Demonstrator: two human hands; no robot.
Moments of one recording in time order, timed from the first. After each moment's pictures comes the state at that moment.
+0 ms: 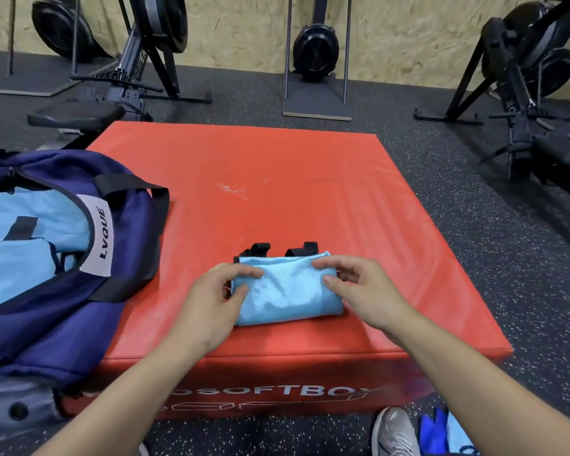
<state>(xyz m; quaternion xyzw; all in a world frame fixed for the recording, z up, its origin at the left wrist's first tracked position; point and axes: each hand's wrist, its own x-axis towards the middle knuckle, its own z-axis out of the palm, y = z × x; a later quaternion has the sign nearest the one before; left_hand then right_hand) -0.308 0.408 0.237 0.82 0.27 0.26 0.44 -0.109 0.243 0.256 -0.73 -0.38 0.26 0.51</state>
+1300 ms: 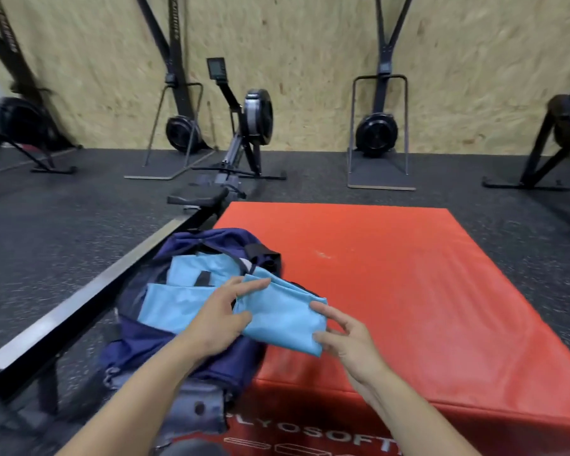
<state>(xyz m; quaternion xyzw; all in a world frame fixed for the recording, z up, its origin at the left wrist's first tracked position) -0.474 0.485 0.354 0.85 0.28 0.23 0.38 -0.288 0.335 0.296 -0.57 -0.26 0.41 0.66</state>
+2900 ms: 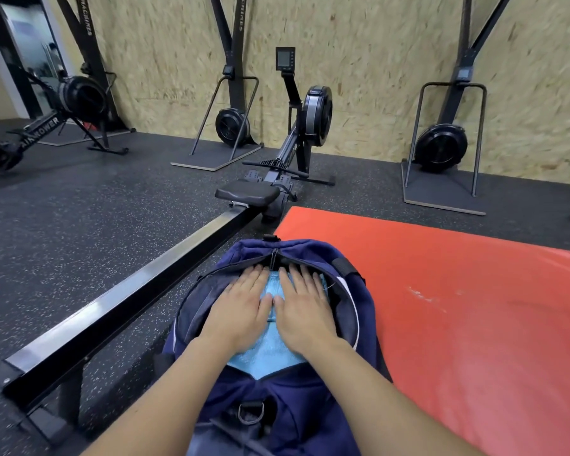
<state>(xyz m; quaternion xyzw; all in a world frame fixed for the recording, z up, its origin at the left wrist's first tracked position) -0.501 0.720 0.249 0.91 0.36 0.20 0.03 -0.371 0.629 0.281 -0.75 -0.63 -0.03 0.17</state>
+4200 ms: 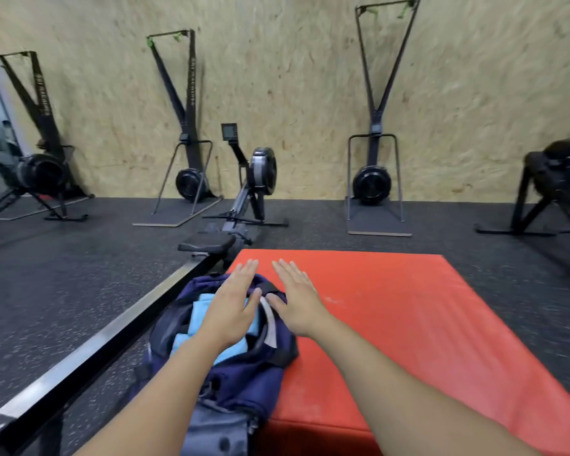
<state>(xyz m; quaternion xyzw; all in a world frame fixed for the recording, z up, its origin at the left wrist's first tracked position) -0.470 0.535 0.396 0.88 0.27 0.33 0.20 -0.318 0.443 0.406 -0.71 -0.62 0.01 0.34</state>
